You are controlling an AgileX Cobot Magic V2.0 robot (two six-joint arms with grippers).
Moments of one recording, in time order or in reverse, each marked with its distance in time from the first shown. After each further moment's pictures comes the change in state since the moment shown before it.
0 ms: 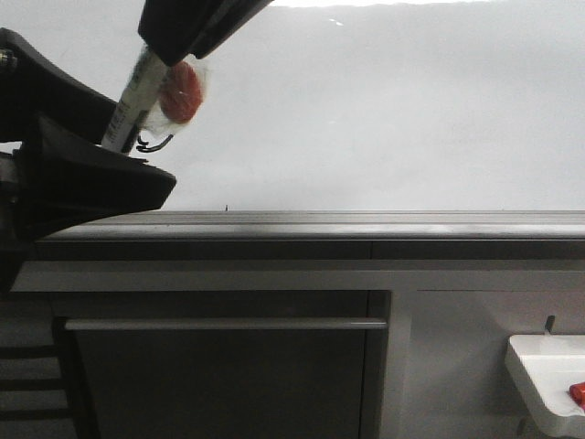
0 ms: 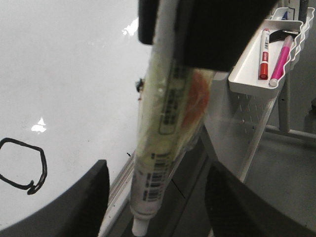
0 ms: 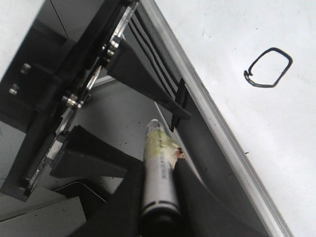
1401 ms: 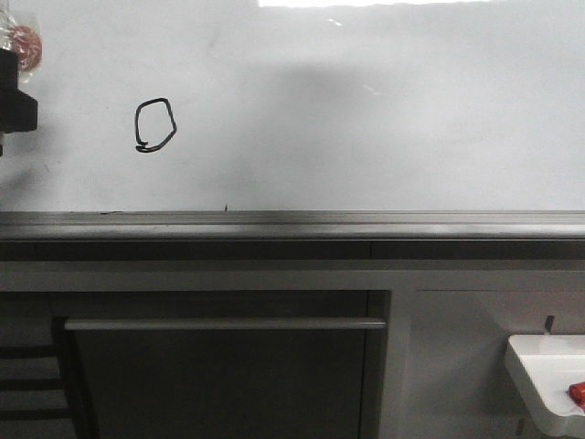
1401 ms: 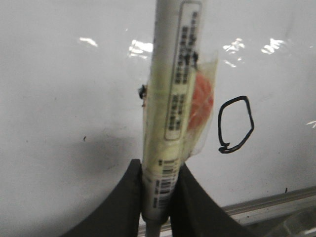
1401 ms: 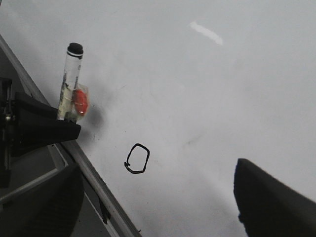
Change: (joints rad) left arm 0.237 0.027 -0.060 -0.703 0.120 -0.021; right arm -0.168 -0.082 0.000 0.002 -0.286 0.000
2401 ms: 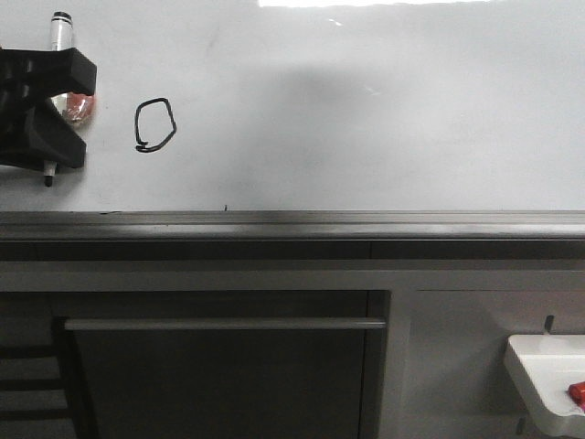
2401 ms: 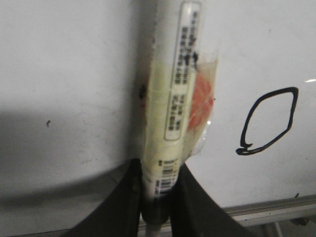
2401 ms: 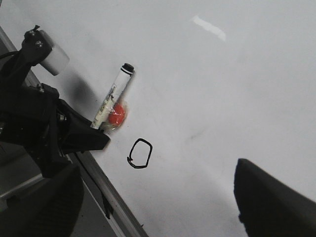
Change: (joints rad) left arm 0.002 0.178 -0.220 -0.141 0.305 -0.008; right arm 0.000 0.000 0.000 0.002 0.018 0.000
